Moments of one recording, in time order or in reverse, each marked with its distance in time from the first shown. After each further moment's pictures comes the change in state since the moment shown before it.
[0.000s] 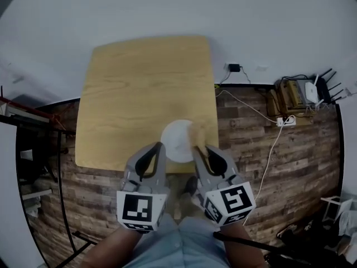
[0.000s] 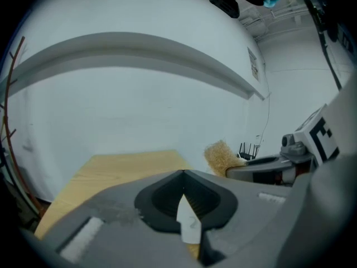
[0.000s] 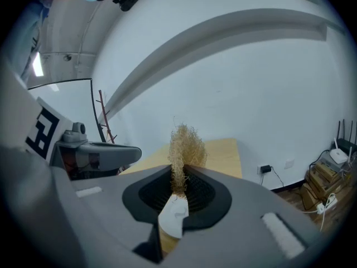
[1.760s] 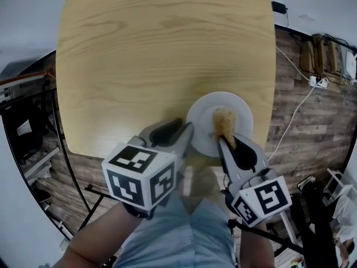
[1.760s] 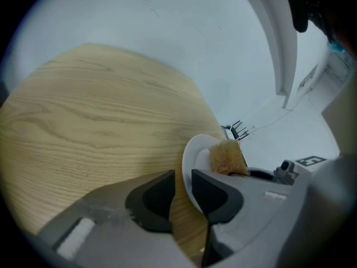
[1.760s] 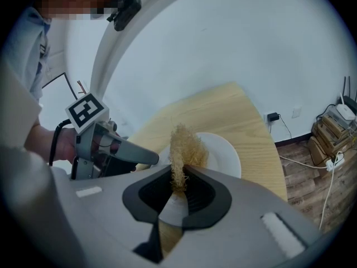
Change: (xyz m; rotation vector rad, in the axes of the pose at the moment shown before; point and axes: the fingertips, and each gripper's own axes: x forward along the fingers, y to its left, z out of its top) left arm 0.094 0.038 -0.162 -0.472 0.687 -0.248; right arm 0.075 -0.025 -0.126 0.231 0.389 0.040
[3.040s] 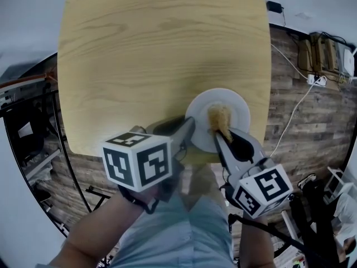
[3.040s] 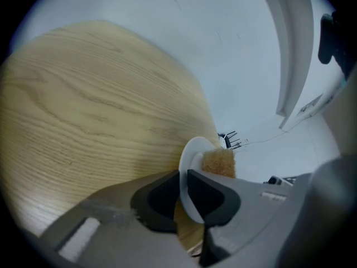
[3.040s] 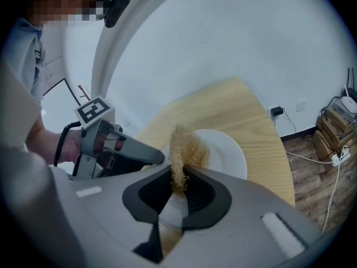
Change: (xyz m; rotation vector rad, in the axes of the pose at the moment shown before) left arm 0.011 -0.011 0.003 -0.192 0.020 -0.118; right arm 0.004 -0.002 0.001 0.038 0.030 0.048
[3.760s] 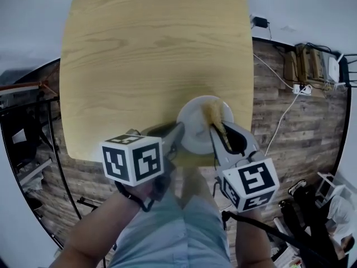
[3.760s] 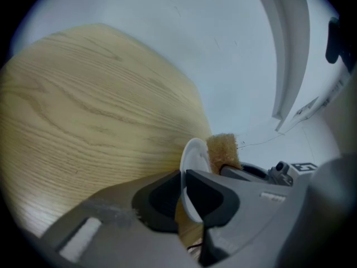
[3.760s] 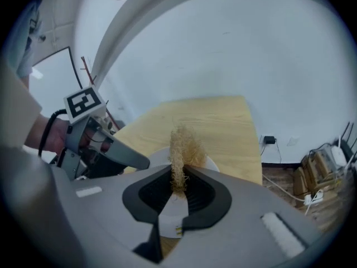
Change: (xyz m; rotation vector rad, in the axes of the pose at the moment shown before) left arm -0.012 -0.004 0.010 0.000 -0.025 -0.027; right arm -0.002 -0.005 0.040 -0.236 0.051 -0.157
